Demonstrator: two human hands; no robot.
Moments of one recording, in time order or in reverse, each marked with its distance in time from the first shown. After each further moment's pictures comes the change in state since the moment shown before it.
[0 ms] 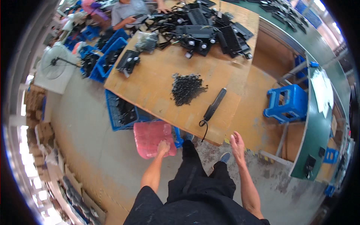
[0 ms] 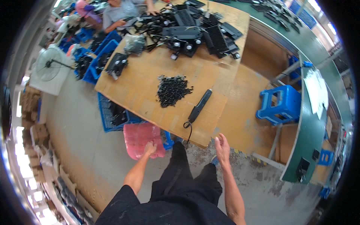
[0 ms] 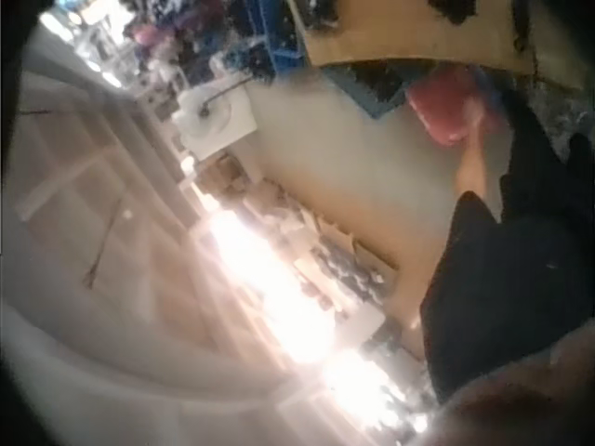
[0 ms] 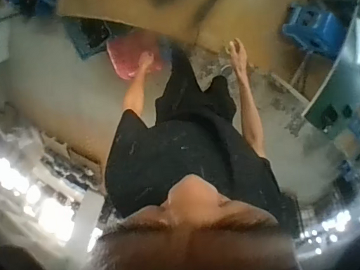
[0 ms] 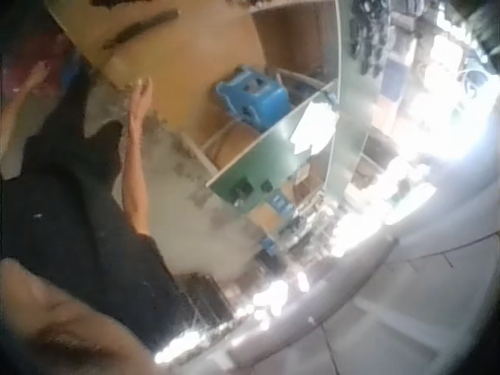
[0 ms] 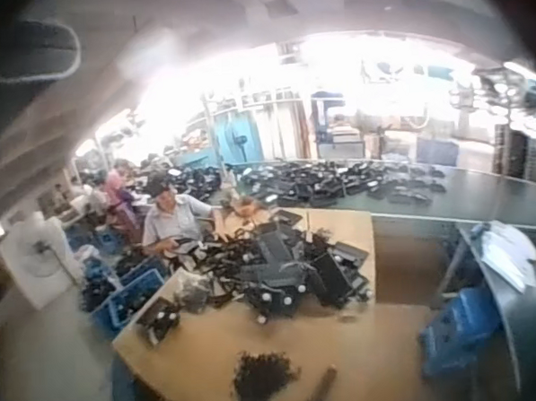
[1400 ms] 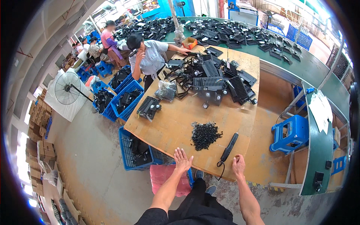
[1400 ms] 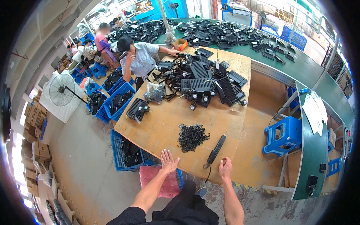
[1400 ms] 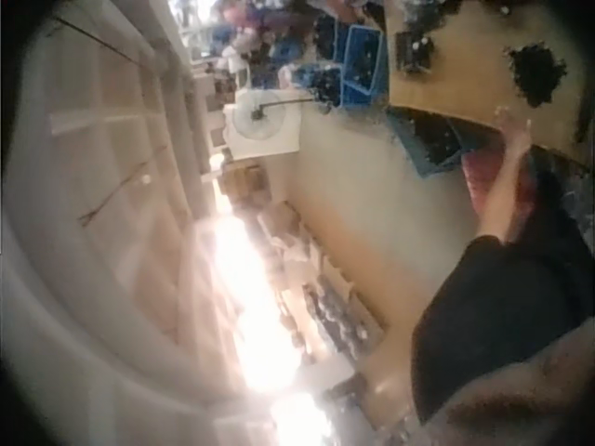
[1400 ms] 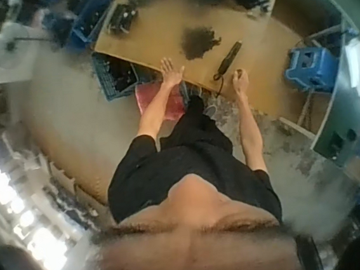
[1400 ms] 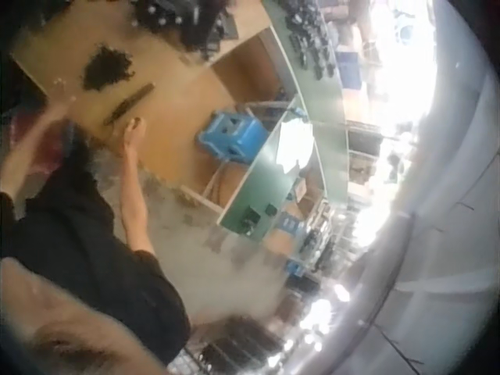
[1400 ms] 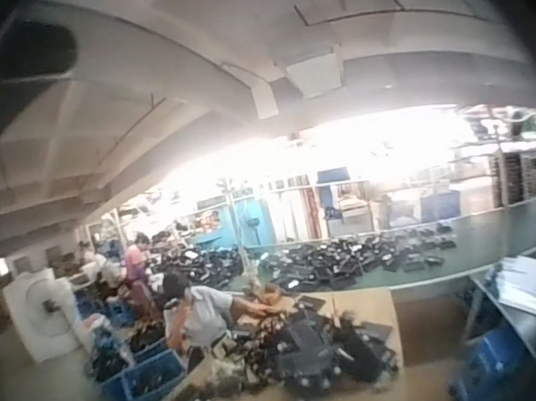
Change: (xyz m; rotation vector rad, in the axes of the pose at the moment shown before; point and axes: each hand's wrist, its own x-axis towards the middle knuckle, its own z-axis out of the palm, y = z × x) left_hand 0.074 0.120 -0.125 0.178 0.319 0.427; right_hand 0.070 -0.049 0.105 -0.362 0.367 -0.349
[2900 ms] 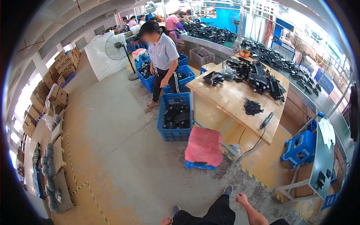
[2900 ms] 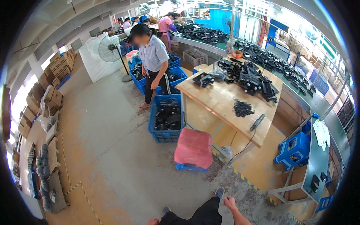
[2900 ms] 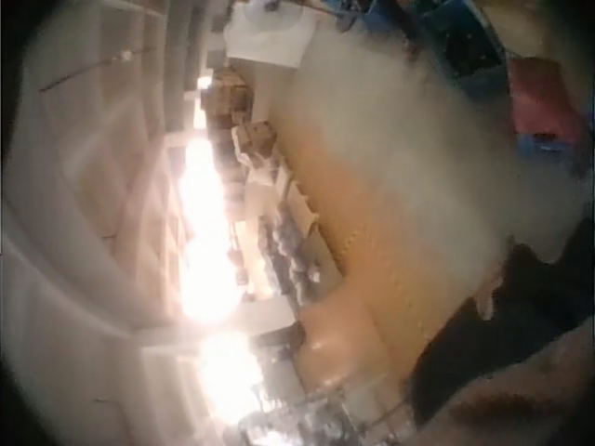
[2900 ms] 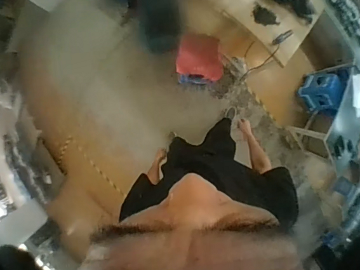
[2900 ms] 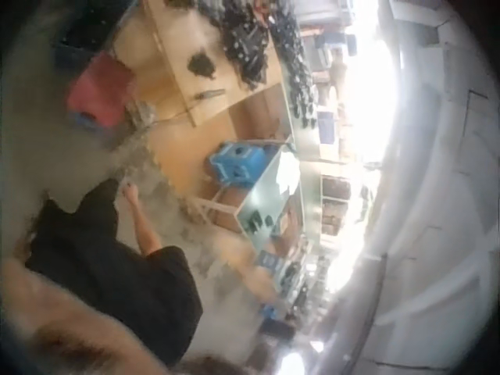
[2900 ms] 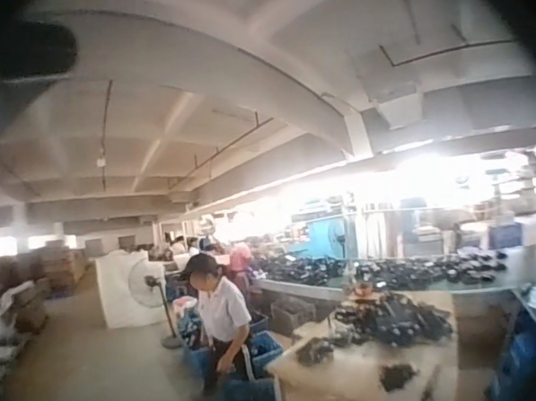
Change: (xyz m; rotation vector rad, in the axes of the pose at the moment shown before) left_hand -0.961 -0.285 0.161 -1.002 -0.419 -1.093; right_hand -0.605 0.151 -0.071 -0.094 -0.832 0.343
